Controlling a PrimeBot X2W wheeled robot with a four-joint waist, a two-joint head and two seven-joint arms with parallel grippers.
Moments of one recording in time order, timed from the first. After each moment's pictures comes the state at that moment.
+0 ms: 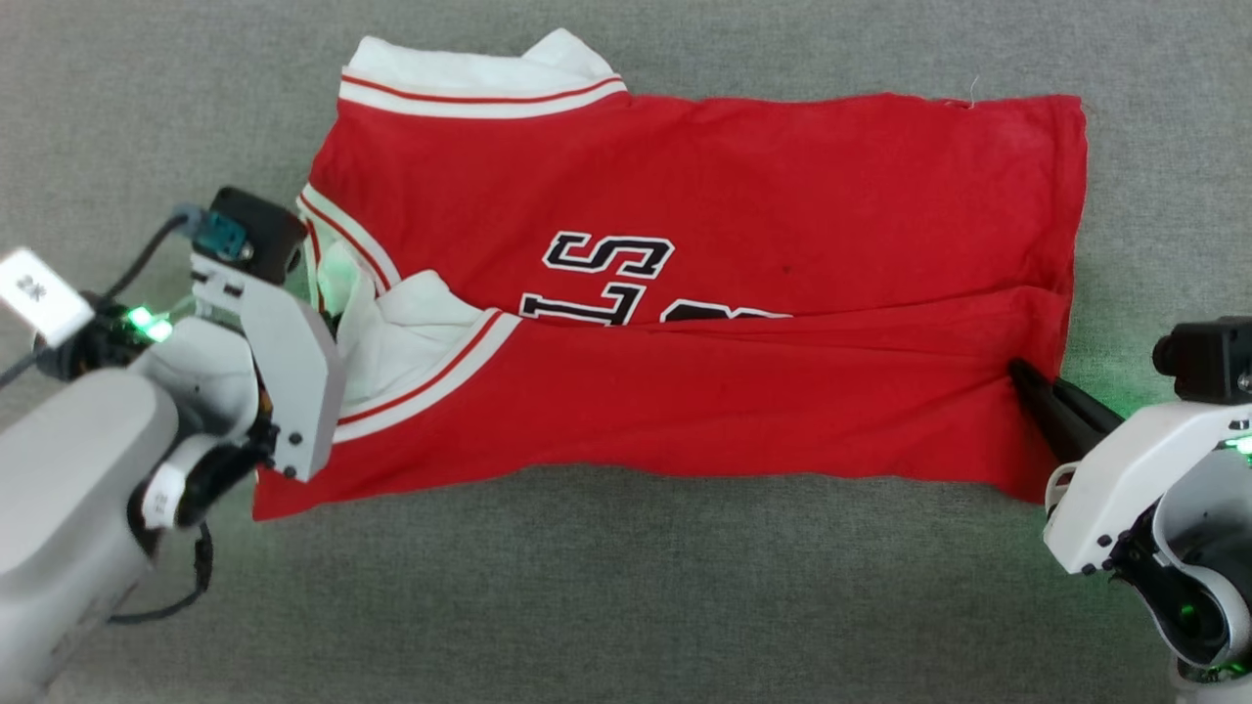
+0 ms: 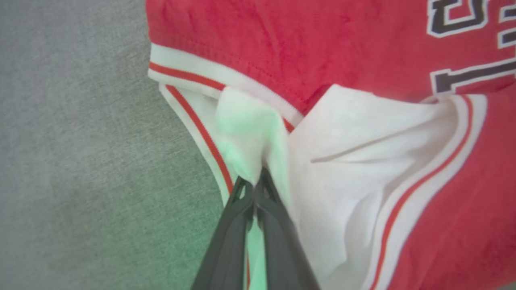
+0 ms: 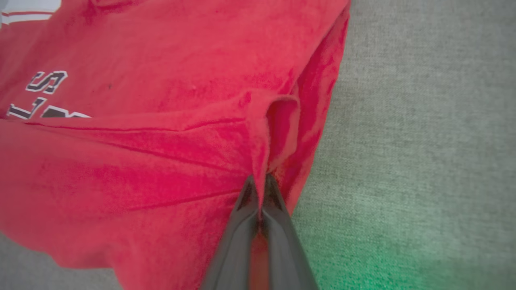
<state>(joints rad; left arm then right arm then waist) -0.89 0.85 -0.93 0.15 -0.97 0.15 0.47 -0.27 -0.19 0.00 -0.11 0.41 0.13 0.59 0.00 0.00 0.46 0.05</state>
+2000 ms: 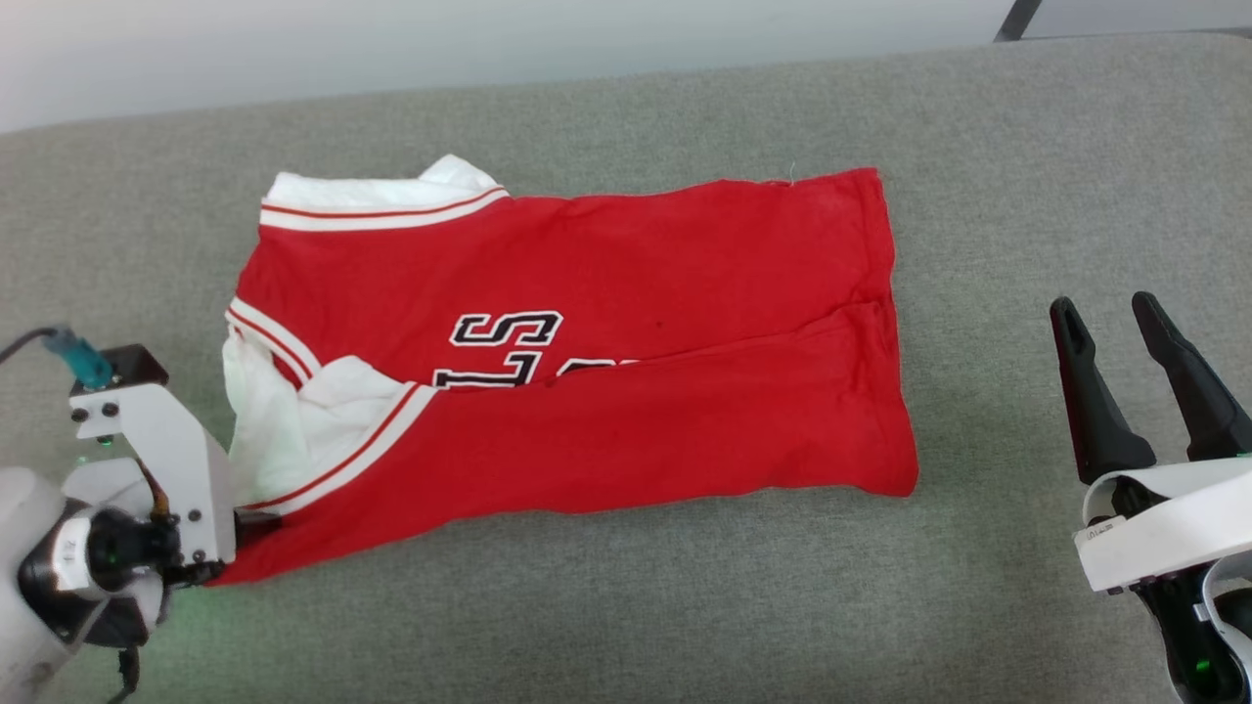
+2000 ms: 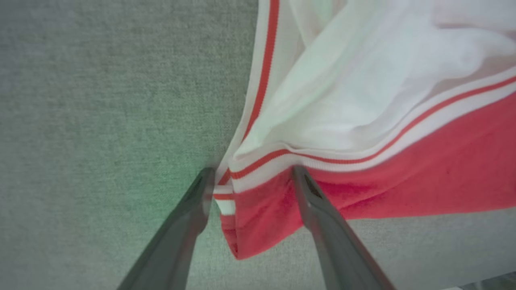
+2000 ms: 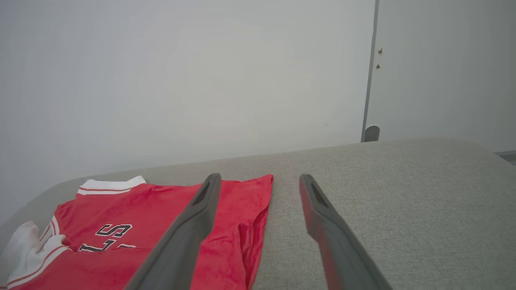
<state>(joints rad) -0.69 0.94 -0.86 0.24 -1.36 0.36 0.75 -0.16 -0.11 -0.06 -0.30 0.40 0.13 0.24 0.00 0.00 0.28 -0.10</state>
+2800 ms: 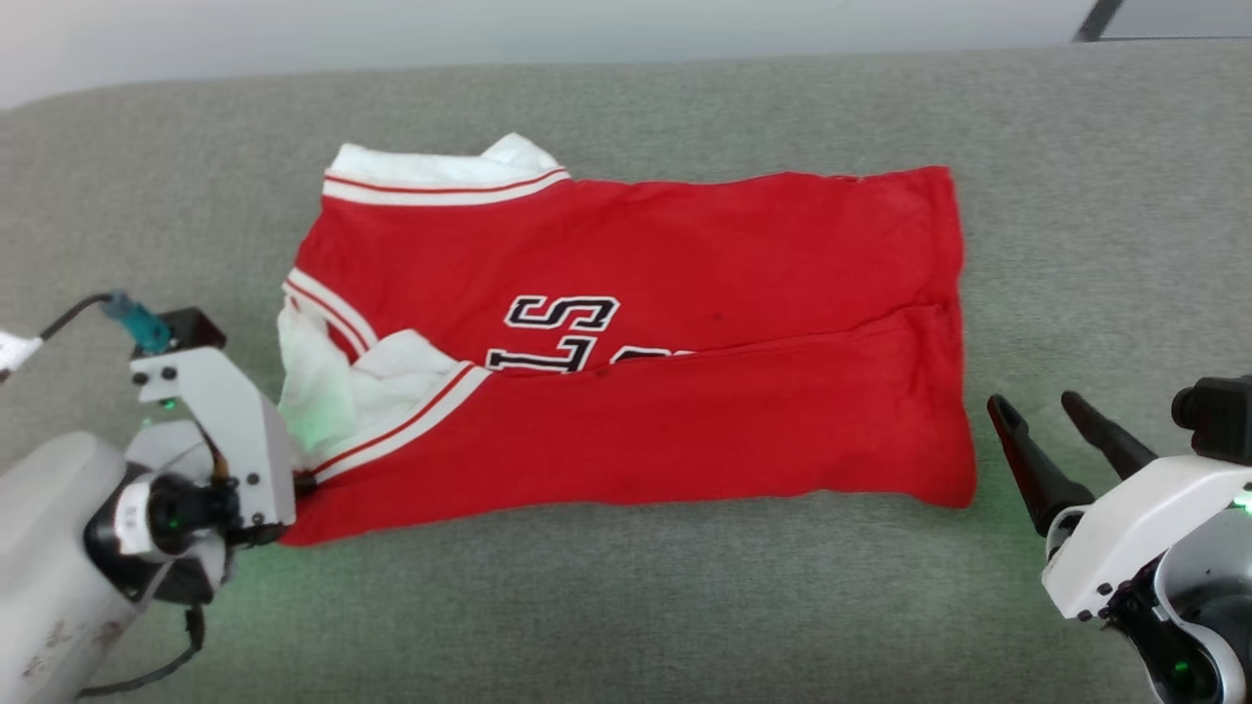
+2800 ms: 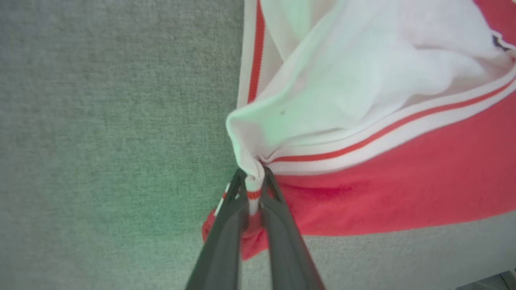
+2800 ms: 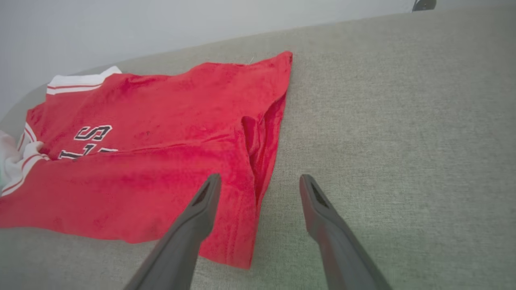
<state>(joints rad) -0.74 0.84 -0.86 0.30 -1.36 0.31 0.73 -0.16 -0.10 -0.06 -0.20 0.38 0.13 0.56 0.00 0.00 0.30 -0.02</state>
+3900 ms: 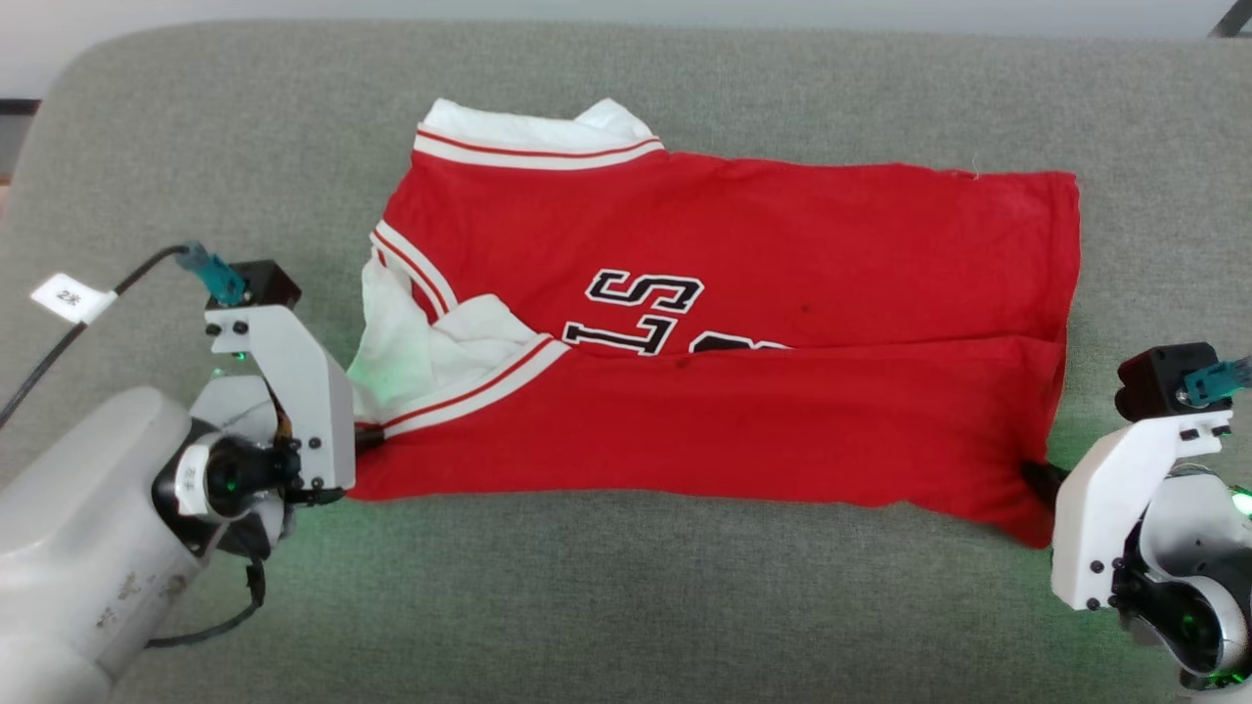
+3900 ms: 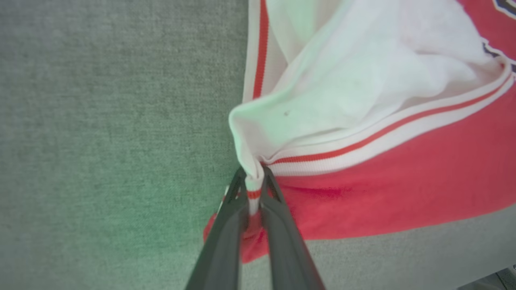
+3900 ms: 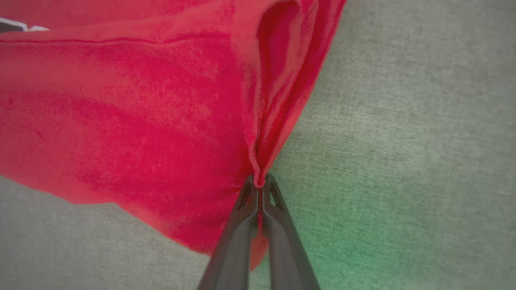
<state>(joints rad) -0.84 0.73 -0.89 0.38 -1.31 0.23 0.71 -0.25 -0.14 -0.06 -0.10 0.28 0.13 0.97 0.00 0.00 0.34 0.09</state>
